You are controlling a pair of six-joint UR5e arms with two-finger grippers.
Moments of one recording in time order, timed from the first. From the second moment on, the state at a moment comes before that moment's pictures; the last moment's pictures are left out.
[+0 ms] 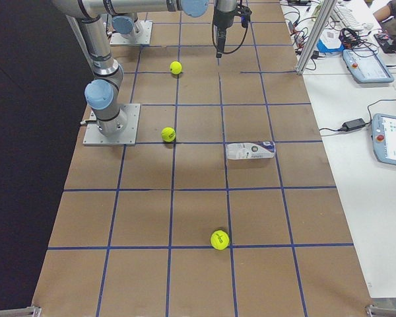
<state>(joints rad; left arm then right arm) -1.52 -1.58 -1.51 -1.58 1.60 0.03 1.53 -1.51 1.44 -1.48 -1.58 0.03</state>
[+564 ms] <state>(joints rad) -1.52 -1.58 -1.51 -1.58 1.60 0.03 1.54 -1.50 1.44 -1.48 -1.58 -0.01</state>
